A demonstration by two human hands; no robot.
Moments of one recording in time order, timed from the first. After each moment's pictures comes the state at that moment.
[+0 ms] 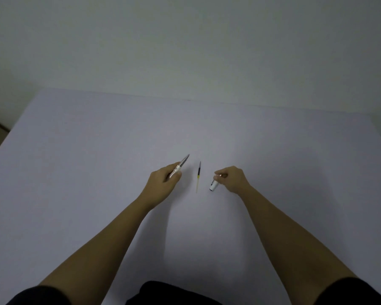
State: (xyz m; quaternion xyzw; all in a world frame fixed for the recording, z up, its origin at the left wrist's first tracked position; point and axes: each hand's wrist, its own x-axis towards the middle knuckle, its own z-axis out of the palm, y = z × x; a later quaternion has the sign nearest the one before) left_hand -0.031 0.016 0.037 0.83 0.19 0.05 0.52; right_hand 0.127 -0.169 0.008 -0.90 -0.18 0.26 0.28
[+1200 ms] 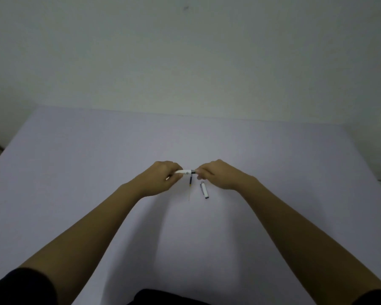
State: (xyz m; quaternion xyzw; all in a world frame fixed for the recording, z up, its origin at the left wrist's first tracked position) left_hand -0.005 0.040 0.079 0.95 0.00 -0.03 0.30; right_hand 0.114 -0.140 0.100 -0.84 -0.41 0.31 0.15
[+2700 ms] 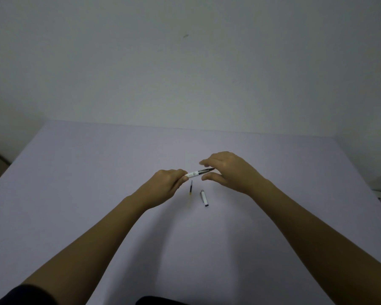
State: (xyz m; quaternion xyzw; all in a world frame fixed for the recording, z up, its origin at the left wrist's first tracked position) left_hand -0.024 0.010 0.123 0.96 -0.02 0.05 0.26; right_hand 0.097 -0.173 0.170 -0.81 -0.57 0.01 0.13
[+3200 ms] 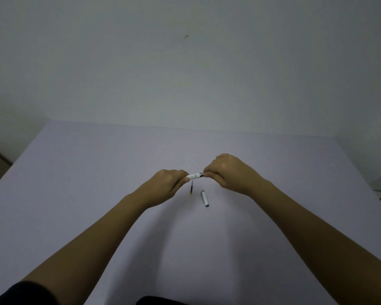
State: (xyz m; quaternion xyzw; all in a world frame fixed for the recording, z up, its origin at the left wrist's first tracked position) left_hand -0.026 0.011 0.127 0.97 -0.03 0.03 0.24; right_hand 0.095 -0.171 0.169 -0.81 -0.58 0.04 0.09
